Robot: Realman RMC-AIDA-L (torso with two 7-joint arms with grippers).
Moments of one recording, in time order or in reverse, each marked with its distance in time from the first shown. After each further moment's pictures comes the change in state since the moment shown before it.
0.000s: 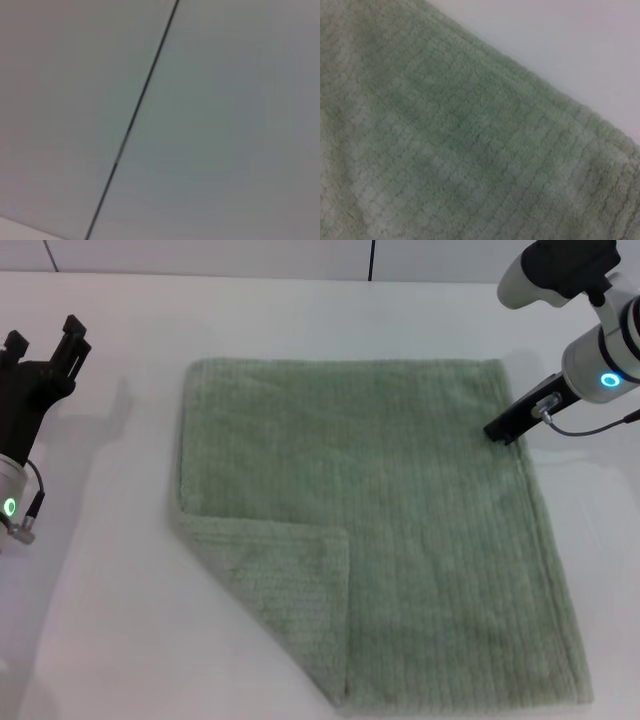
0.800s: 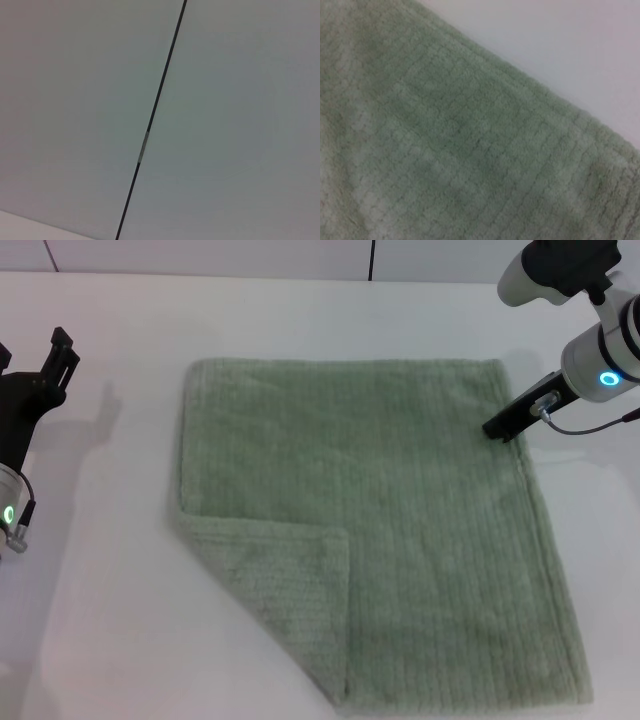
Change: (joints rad) left arm 0.004 -0.006 -0.010 -0.027 -0.076 -0.020 0.138; right arm -0.011 0.004 0.000 -0.024 0.000 -0.004 0.009
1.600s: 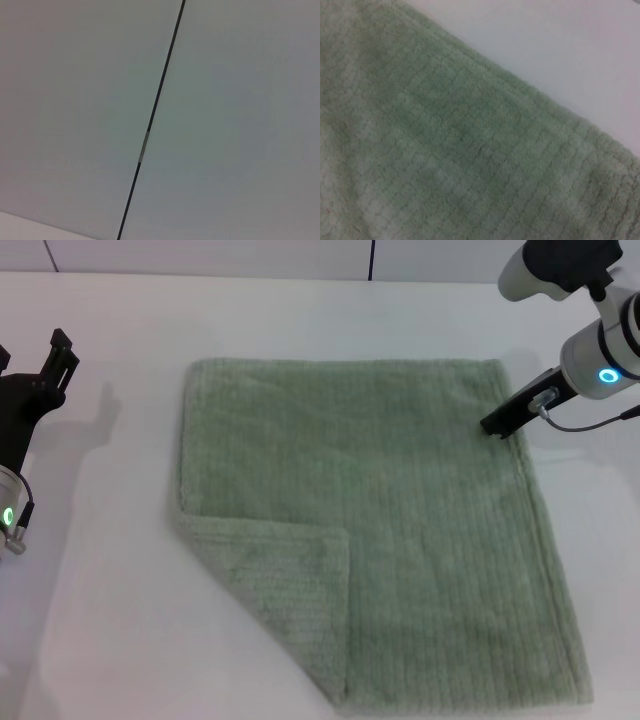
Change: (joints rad) left arm 0.003 0.000 0.000 0.000 0.000 0.000 0.012; right arm -0.017 0.006 0.000 -0.042 0.000 -0.011 0.012
